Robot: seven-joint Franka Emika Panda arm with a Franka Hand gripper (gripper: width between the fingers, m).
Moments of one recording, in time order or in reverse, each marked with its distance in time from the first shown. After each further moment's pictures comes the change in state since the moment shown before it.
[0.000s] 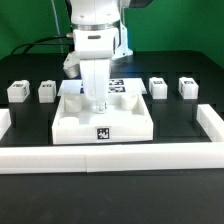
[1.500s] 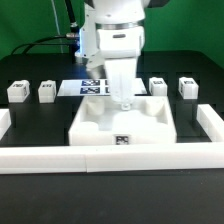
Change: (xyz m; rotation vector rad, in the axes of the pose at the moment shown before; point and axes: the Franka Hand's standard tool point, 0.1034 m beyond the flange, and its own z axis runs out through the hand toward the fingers) arm 0.064 0.028 -0.004 -0.044 0.039 0.042
